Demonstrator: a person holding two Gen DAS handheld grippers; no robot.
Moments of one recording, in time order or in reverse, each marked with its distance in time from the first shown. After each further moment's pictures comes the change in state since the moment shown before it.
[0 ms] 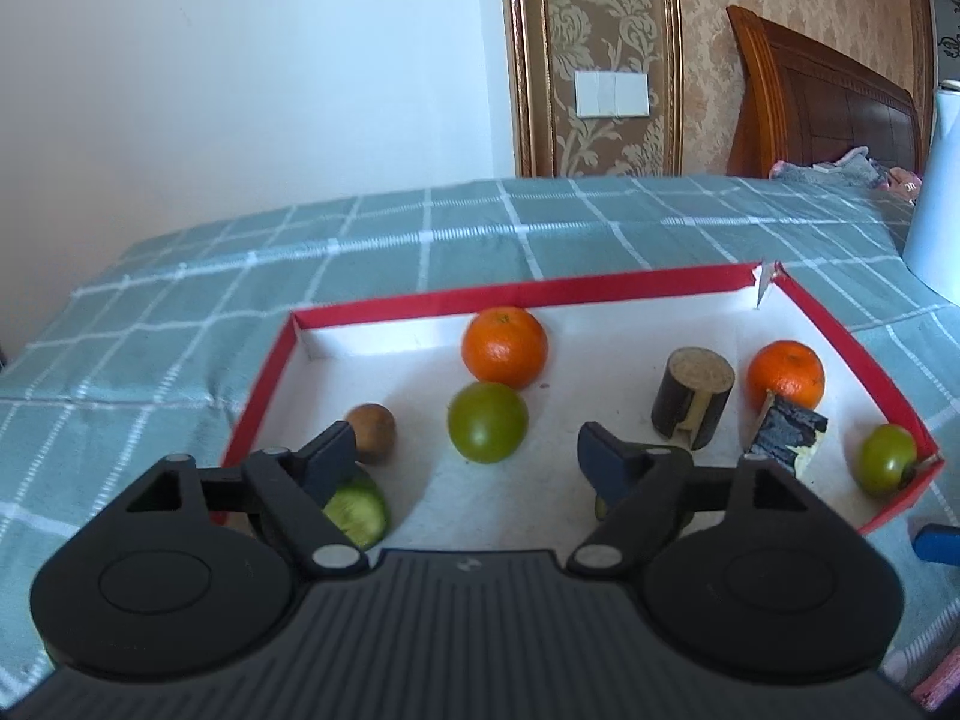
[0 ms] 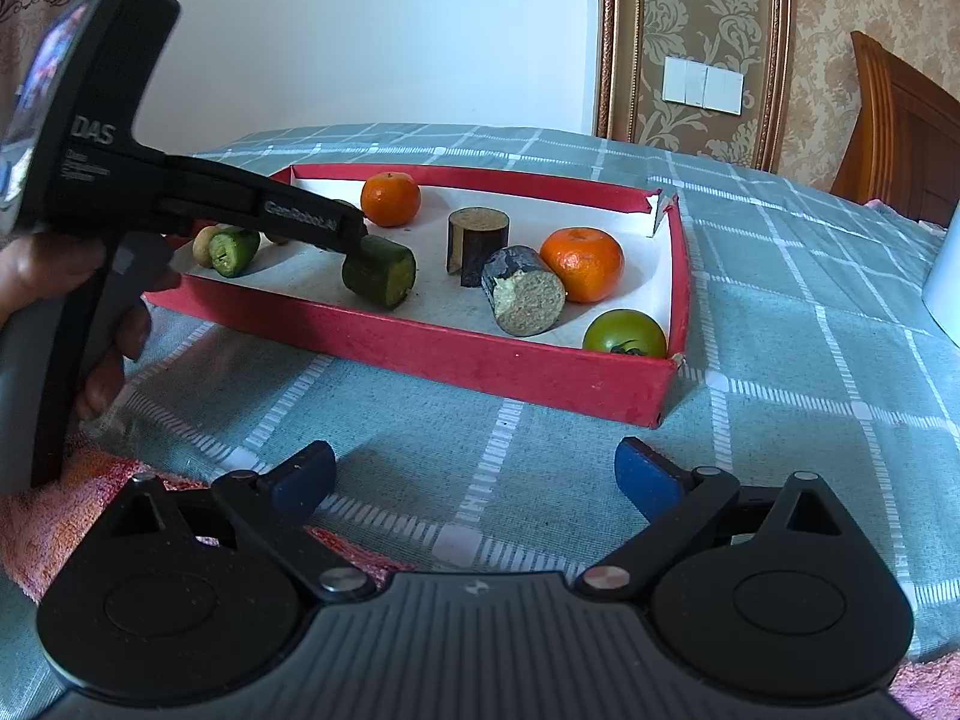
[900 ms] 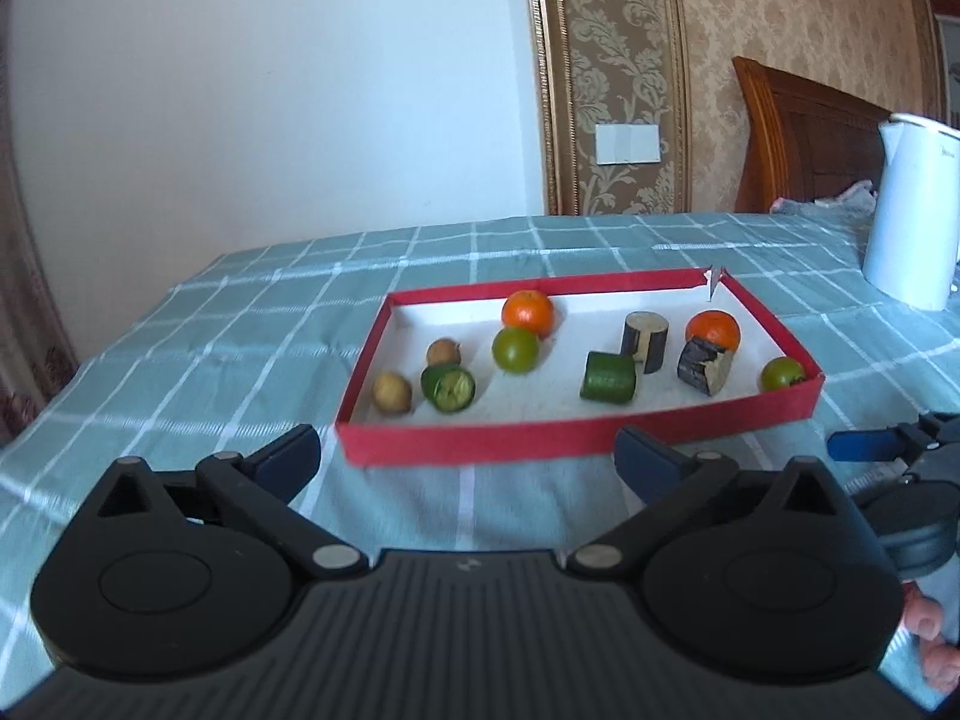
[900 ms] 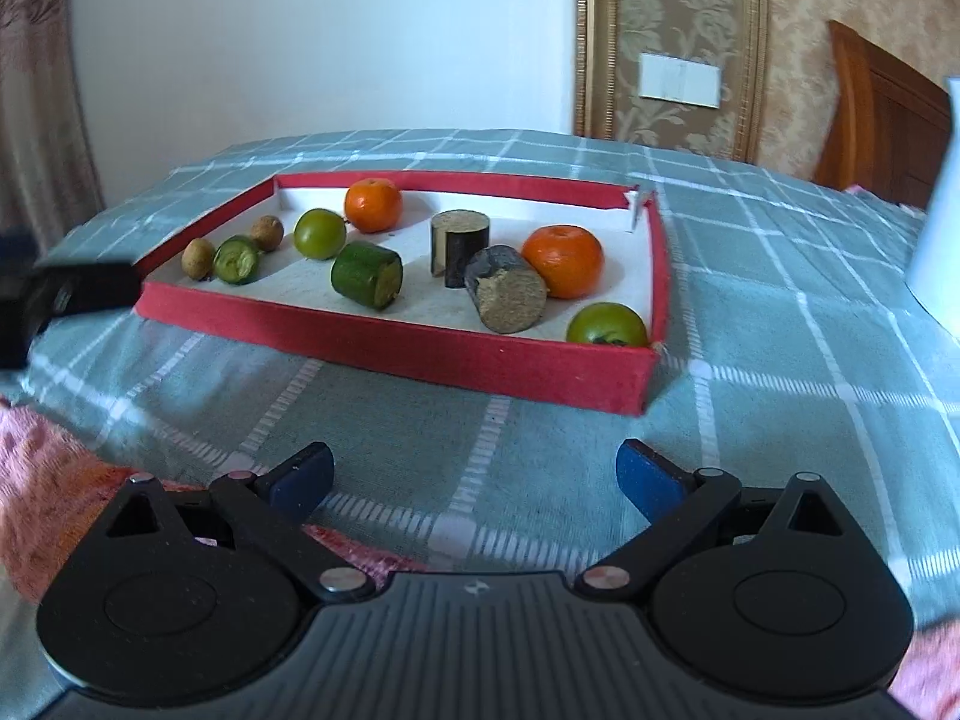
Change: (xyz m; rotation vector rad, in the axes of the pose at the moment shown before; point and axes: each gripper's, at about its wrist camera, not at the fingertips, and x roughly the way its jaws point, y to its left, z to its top) left arm -0.136 0.004 -0.056 -0.050 -0.086 0.070; right arm -0.011 0.005 -0.005 0.081 -0.007 -0.028
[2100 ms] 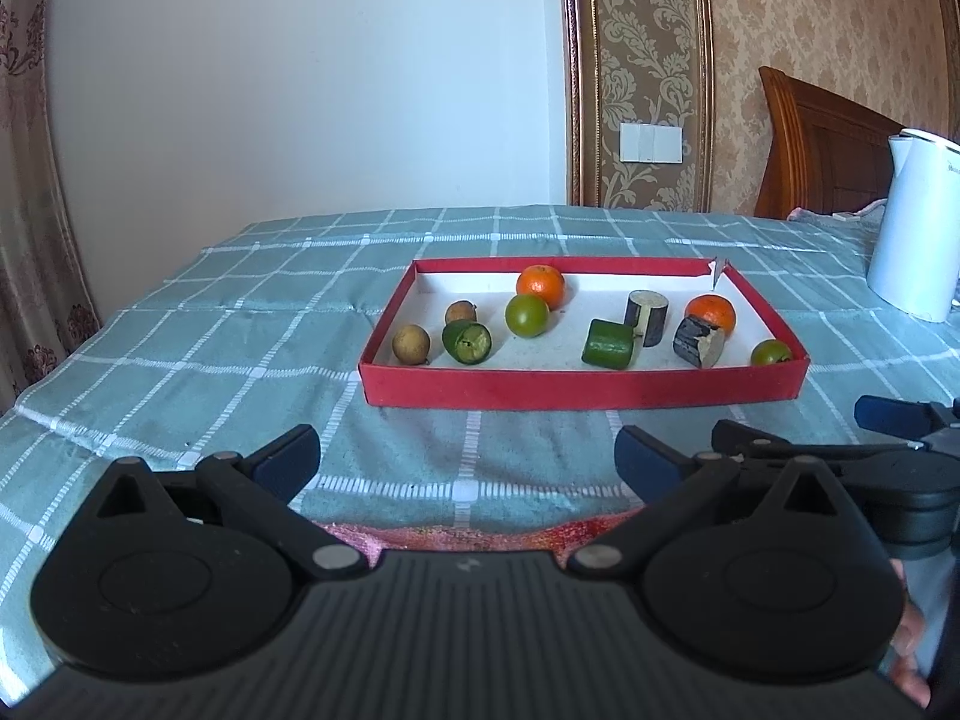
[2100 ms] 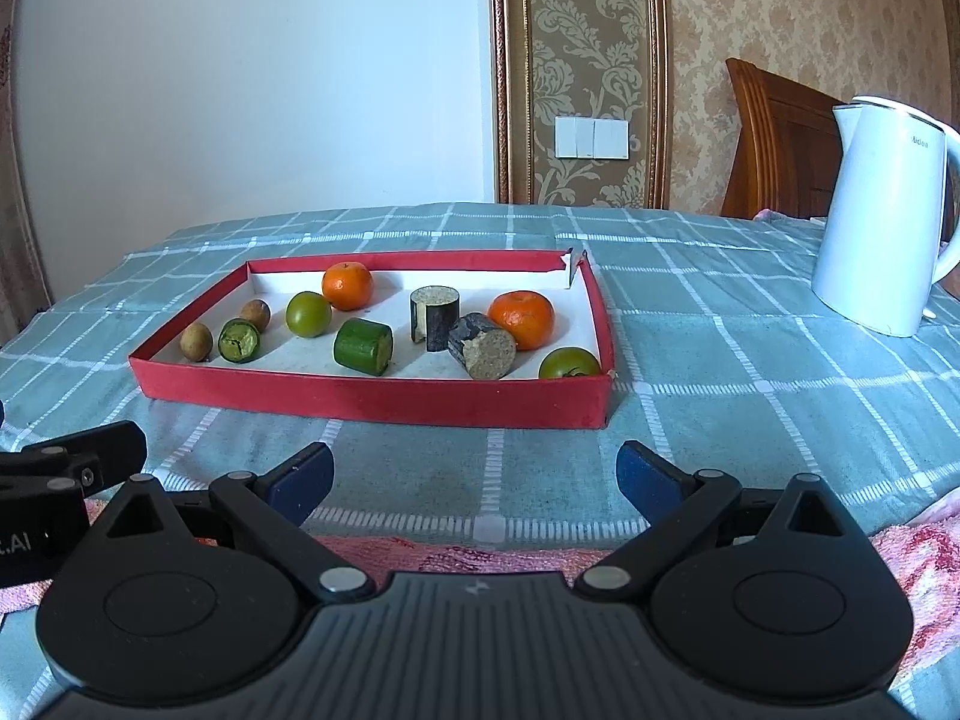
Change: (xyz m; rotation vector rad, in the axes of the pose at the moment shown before) left arm -0.028 -0.001 -0.020 -0.058 0.023 0.034; right arm -0.045 0.029 -0.003 0.076 -0.144 -0.149
